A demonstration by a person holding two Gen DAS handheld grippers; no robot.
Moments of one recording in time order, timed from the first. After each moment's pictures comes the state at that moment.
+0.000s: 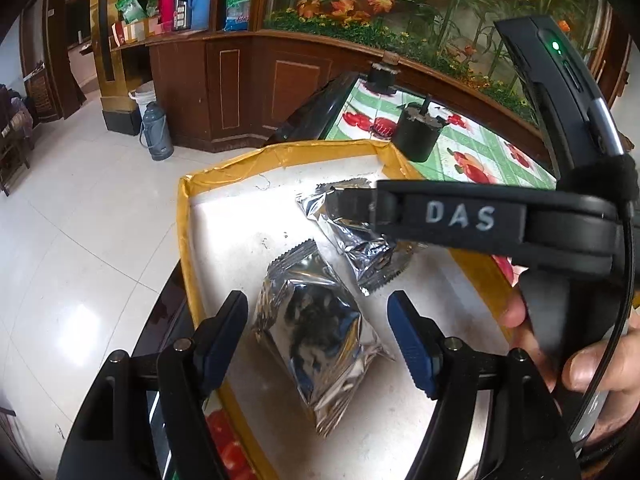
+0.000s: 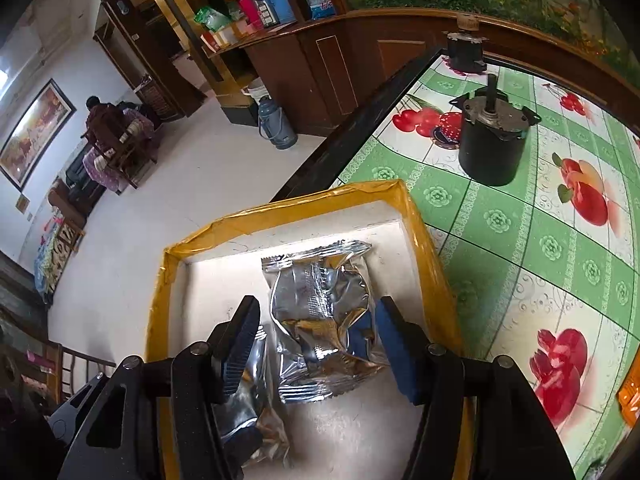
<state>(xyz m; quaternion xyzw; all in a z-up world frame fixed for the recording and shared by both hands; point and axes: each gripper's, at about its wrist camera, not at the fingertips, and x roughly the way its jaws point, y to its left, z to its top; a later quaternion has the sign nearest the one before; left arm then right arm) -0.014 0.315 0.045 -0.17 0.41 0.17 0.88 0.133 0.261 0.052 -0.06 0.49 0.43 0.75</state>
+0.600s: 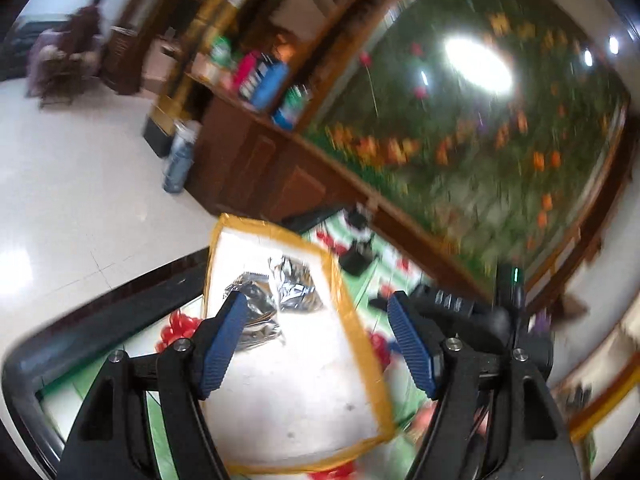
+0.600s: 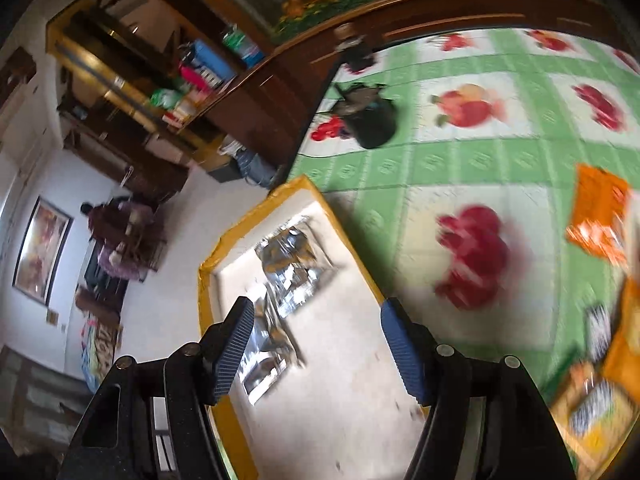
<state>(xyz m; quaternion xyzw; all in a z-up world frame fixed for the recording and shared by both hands) -0.155 0.226 0.105 -0.34 0.12 0.24 0.90 0.102 0.129 0.088 0.13 0.53 0.36 0.76</state>
